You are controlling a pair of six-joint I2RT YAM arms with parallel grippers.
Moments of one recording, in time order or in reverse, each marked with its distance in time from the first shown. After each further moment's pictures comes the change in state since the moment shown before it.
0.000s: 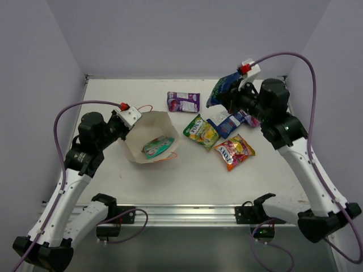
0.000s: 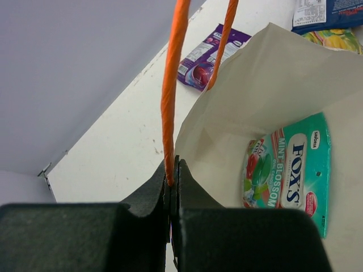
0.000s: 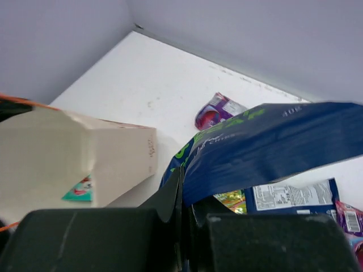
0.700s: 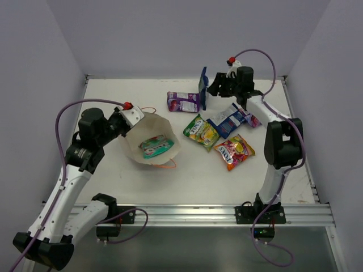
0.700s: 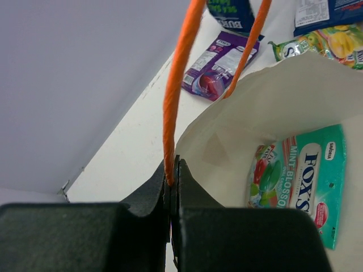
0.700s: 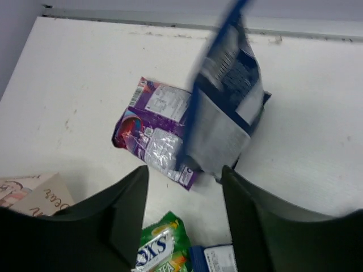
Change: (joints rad) left arm 0.000 0.058 0.055 0.008 0.028 0.094; right arm -0.265 0.837 0.185 0.406 -0.167 0.188
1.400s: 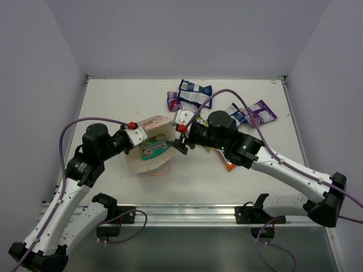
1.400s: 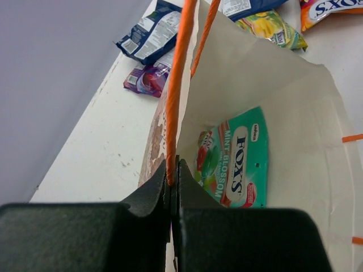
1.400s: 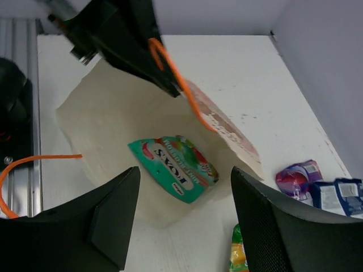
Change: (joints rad) left arm -0.075 -0.162 -0.150 -0.081 0.096 0.005; right arm 0.731 -0.767 -0.403 -0.114 0.170 -0.544
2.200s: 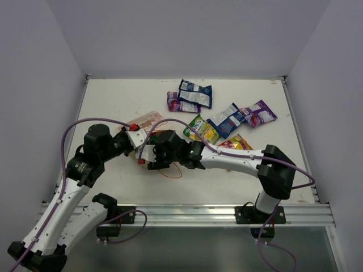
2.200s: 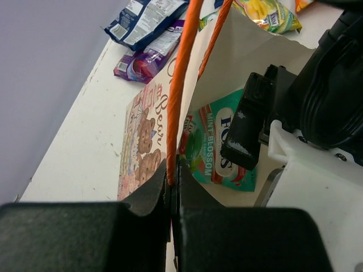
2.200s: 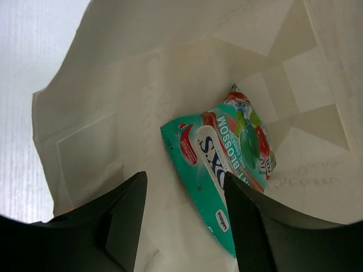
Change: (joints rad) left arm -0.030 0.000 0.003 -0.061 -0.025 0.014; right arm 0.211 0.509 0.066 -0.029 0.151 -0.381
